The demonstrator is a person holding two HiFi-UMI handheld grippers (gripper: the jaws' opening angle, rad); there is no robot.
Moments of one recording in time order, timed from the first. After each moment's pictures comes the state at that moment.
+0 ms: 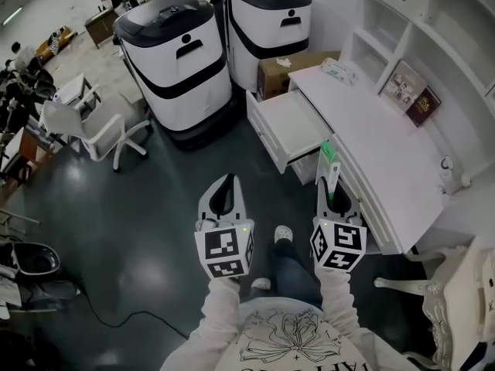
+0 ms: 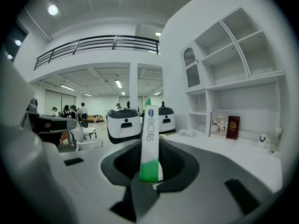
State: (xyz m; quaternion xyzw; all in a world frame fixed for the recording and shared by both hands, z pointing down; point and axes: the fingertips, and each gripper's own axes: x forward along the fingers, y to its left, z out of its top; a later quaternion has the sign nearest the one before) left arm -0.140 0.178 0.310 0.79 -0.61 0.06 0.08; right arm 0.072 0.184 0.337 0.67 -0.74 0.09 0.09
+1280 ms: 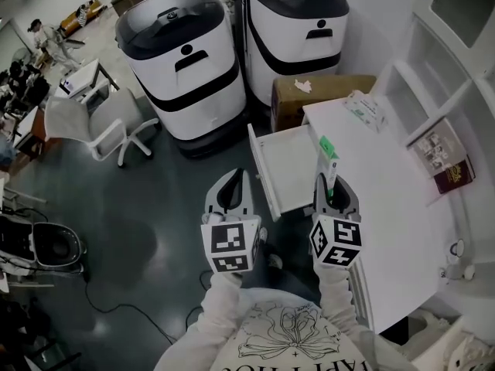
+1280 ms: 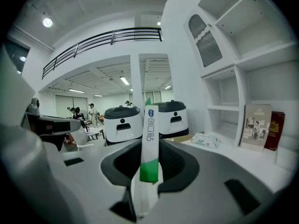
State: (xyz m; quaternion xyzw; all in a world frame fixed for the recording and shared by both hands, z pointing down) left arm -0.048 -0.097 0.322 0.75 -0.65 0.10 0.09; right arm 0.138 -0.122 0.361 0.59 -0.79 0.13 0.09
